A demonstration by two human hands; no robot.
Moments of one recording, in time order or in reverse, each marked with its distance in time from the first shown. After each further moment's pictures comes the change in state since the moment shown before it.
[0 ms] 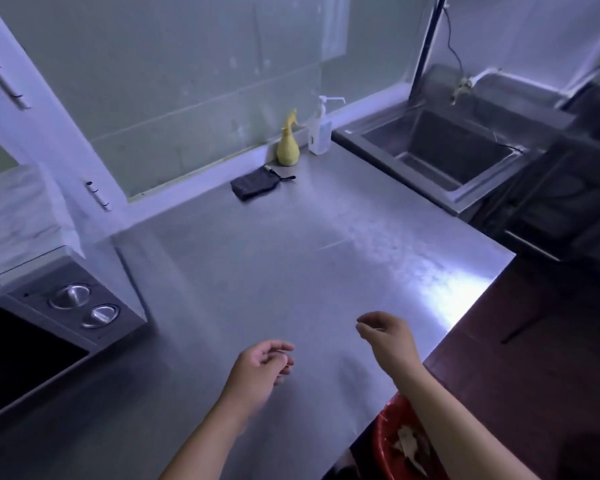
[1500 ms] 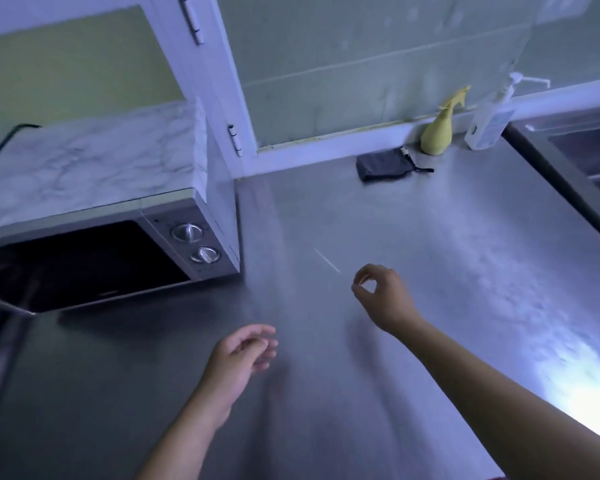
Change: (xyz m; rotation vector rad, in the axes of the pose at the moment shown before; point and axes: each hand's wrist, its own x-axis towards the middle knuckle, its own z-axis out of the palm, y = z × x) left_hand -0.002 0.022 -0.039 -0.252 0.531 -0.174; right_hand 0.144 -0.080 0.111 -0.452 -0.505 -0.562
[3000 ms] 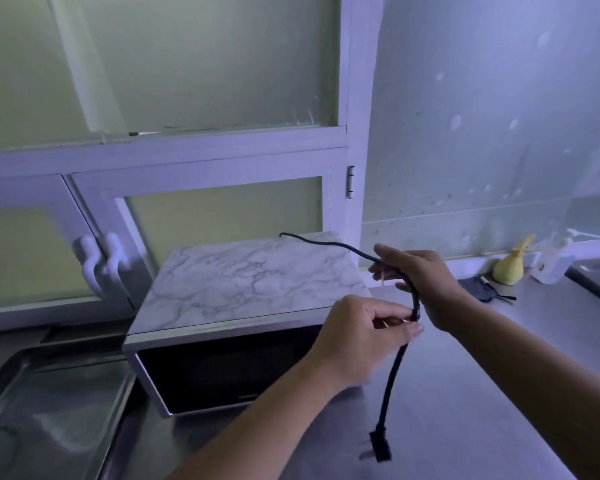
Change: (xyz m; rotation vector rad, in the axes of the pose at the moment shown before) left_hand -0.018 0.182 -0.226 0.172 -0.359 0.881; right_hand 0.005 -0.401 0.049 0.585 0.072 -0.129
